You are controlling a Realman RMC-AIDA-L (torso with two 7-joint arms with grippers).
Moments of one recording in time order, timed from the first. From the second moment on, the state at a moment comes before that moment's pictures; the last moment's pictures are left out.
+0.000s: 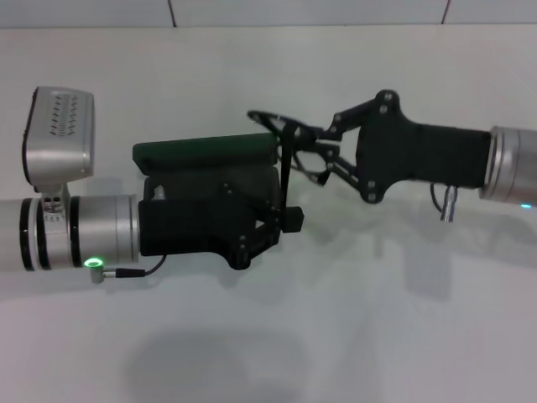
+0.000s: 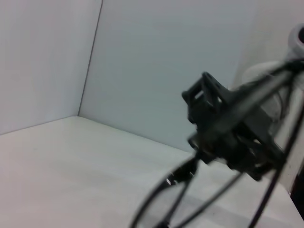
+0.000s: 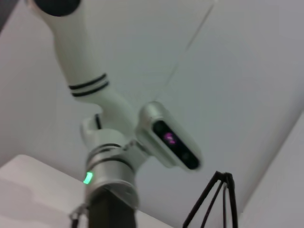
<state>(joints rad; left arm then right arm) -0.58 -2.08 0.86 0.37 1.84 1.56 -1.15 0.56 2.03 -1.48 -0.62 -1.14 -1.37 0.51</state>
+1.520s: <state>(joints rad) -0.54 -2.08 0.85 0.42 1.81 1.60 -1.15 0.58 2.03 -1.56 -0.59 -1.13 -1.25 0.44</state>
